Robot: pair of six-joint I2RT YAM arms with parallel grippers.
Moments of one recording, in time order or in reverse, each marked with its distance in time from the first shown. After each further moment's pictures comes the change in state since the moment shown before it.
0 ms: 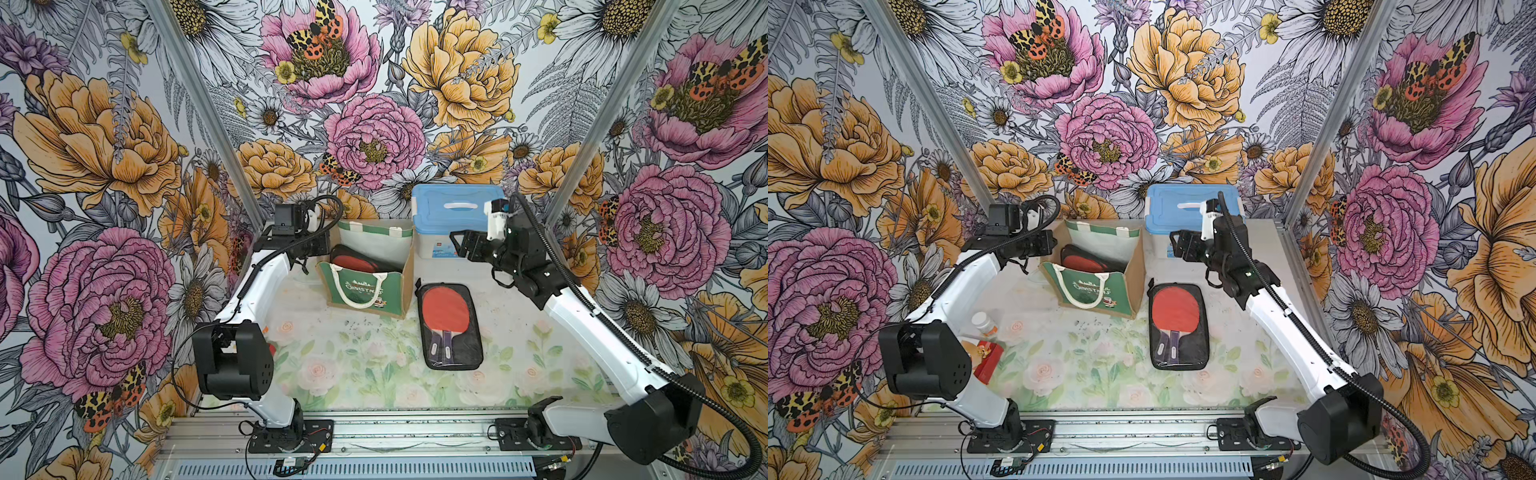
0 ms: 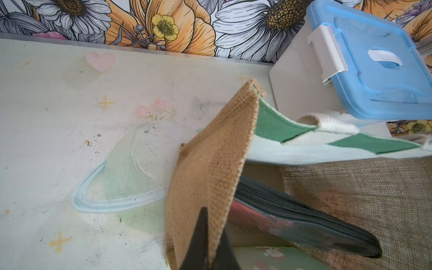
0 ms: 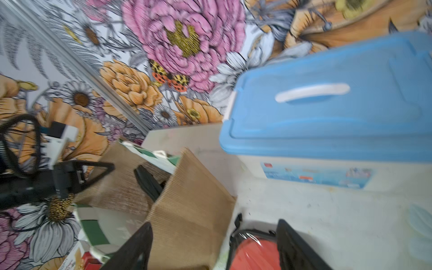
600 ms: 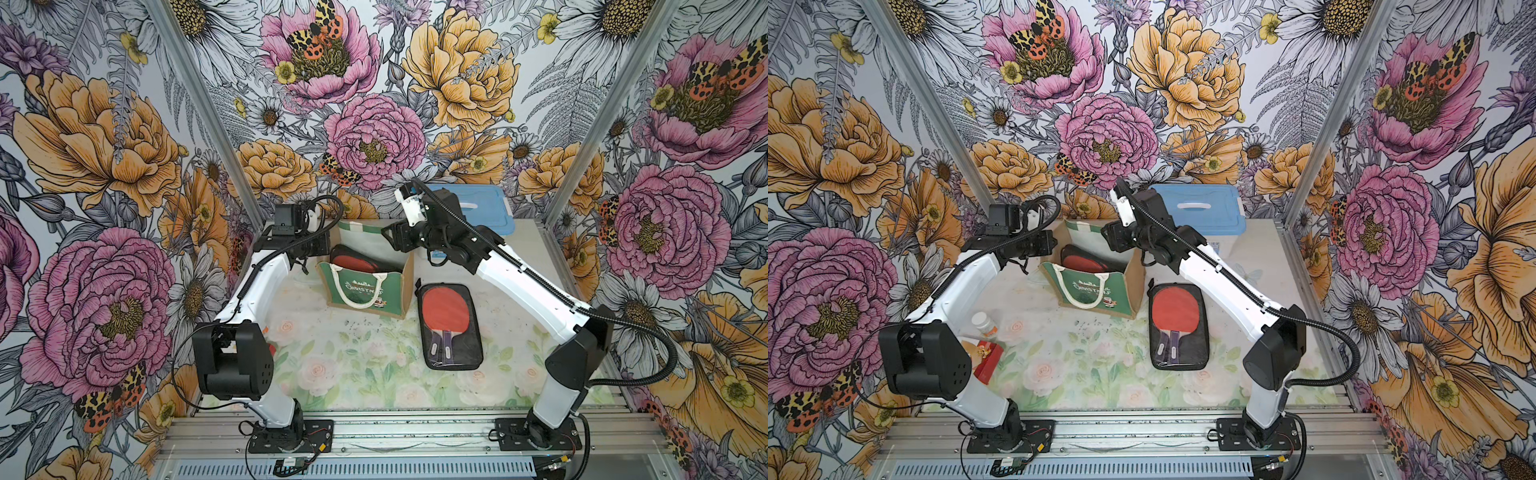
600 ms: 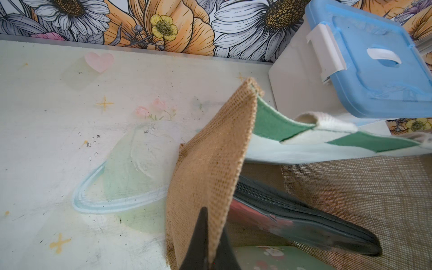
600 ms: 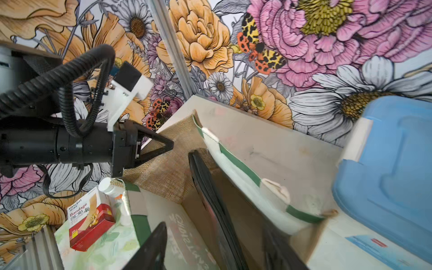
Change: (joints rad) left arm 0.000 0.001 0.000 0.000 0.005 0.004; right arm 0.316 0.488 0.570 -0.217 0.038 -0.216
